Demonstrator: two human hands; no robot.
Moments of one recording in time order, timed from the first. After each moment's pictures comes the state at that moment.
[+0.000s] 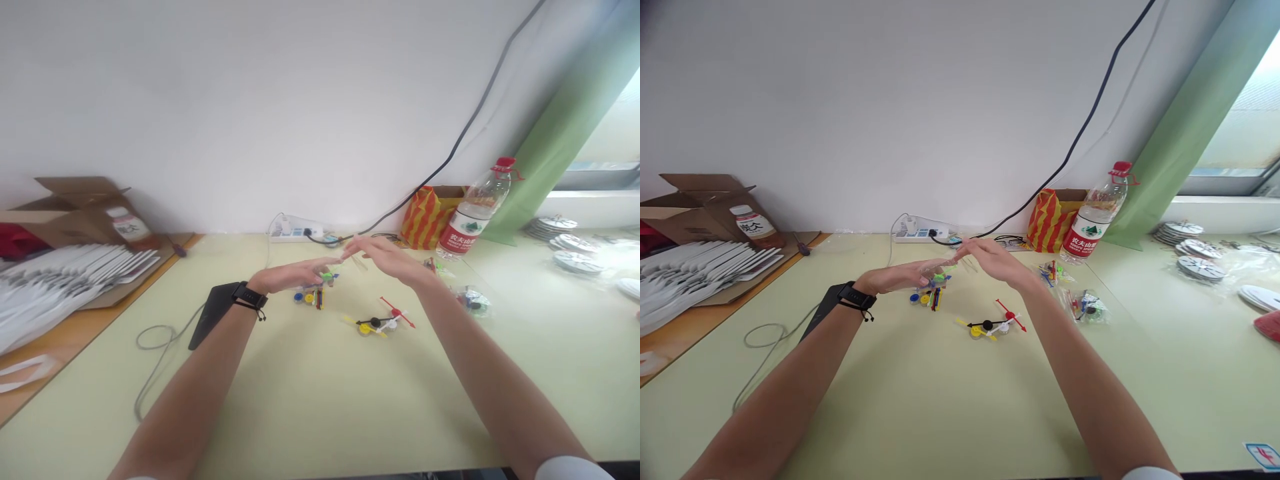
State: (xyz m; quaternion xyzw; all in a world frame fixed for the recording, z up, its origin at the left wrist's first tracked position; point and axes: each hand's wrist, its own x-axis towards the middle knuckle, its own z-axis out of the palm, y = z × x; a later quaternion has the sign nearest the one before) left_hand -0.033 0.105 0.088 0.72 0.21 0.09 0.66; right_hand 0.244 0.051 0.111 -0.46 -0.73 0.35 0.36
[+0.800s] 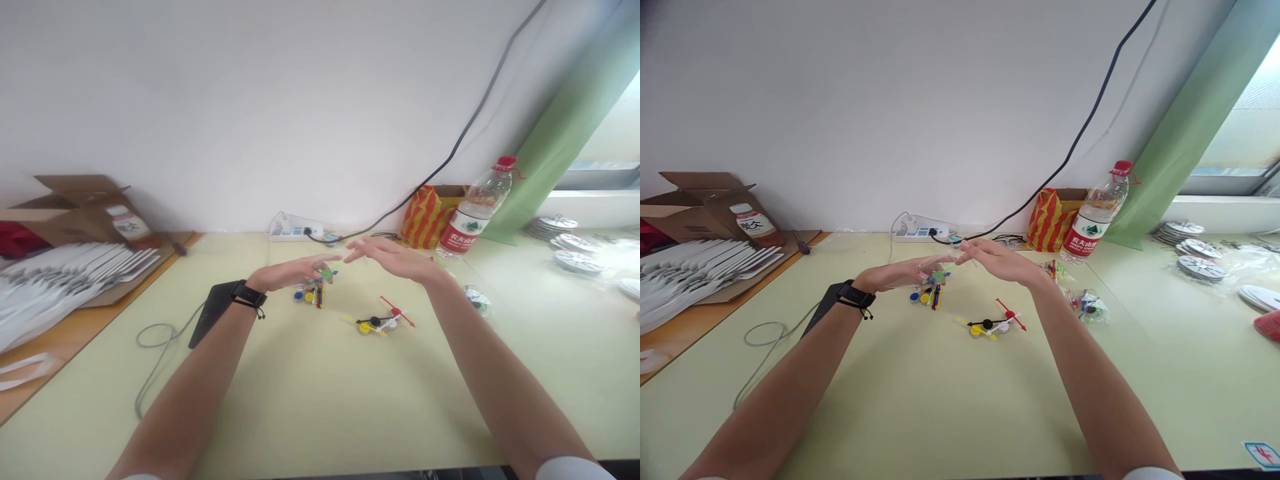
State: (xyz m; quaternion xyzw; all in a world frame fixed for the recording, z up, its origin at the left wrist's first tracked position) left_hand -0.033 0.101 0.095 0.73 0.24 0.10 0.64; right_hand 0.256 0.037 0.129 -0.47 -0.77 0.34 0.26
